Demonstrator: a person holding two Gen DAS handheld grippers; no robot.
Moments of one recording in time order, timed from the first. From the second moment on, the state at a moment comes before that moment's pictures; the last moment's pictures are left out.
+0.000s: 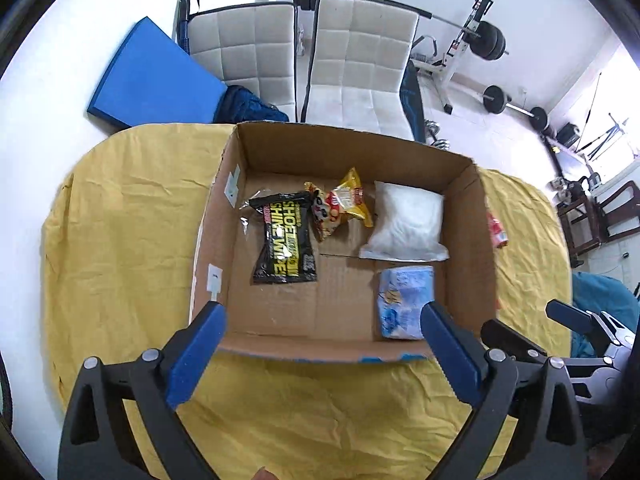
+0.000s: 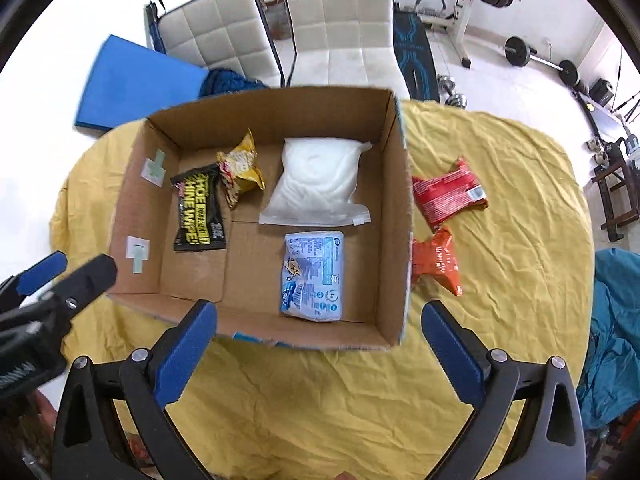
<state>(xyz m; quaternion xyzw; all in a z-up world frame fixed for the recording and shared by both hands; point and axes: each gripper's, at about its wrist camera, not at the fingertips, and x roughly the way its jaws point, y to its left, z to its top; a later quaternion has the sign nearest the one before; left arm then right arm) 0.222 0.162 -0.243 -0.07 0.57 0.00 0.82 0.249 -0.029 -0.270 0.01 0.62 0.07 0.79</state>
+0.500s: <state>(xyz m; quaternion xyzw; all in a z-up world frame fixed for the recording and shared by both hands) 0.179 0.161 -0.179 -0.08 0.53 0.02 0.85 0.195 -0.048 -0.186 0.02 0.56 0.09 0.83</state>
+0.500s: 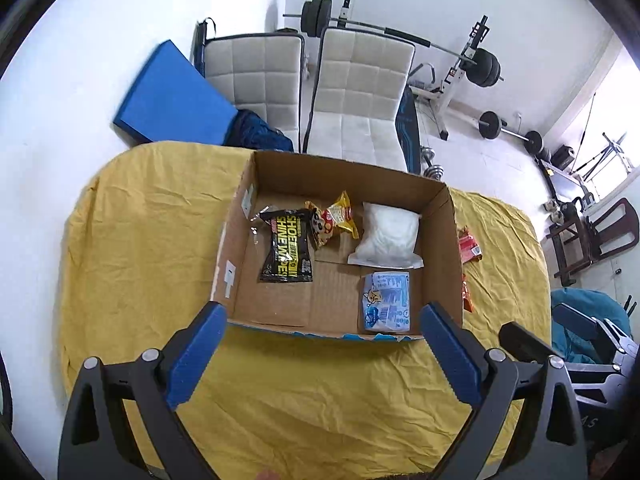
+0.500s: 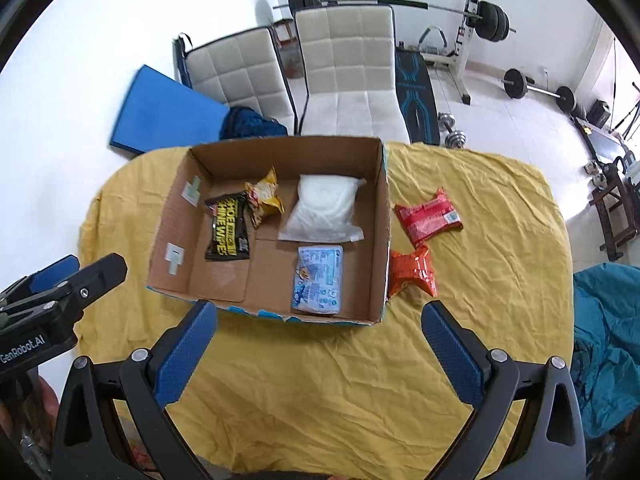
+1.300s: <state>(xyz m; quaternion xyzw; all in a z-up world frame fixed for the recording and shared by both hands) 0.235 0.094 -0.259 -0.04 0.59 0.06 0.81 0.280 -0.209 -0.318 0.11 0.67 0.03 0.74</state>
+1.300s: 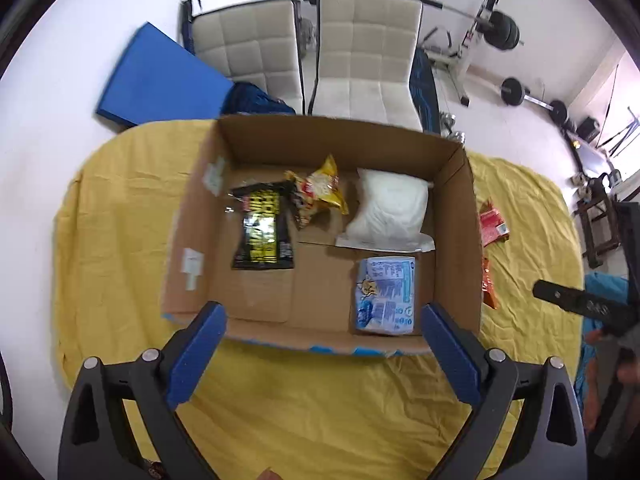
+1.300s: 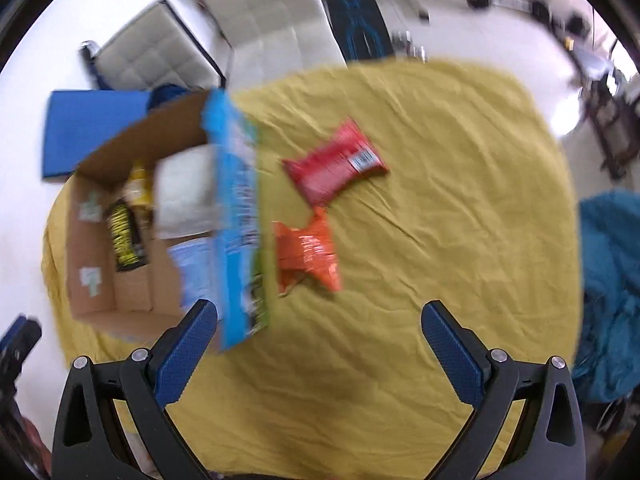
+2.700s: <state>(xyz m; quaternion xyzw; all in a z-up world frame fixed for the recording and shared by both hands) 0.440 -0.192 -0.464 0.25 0.73 -0.15 0.62 0.319 -0.445 -0.424 0.28 0.71 -0.07 0.64</state>
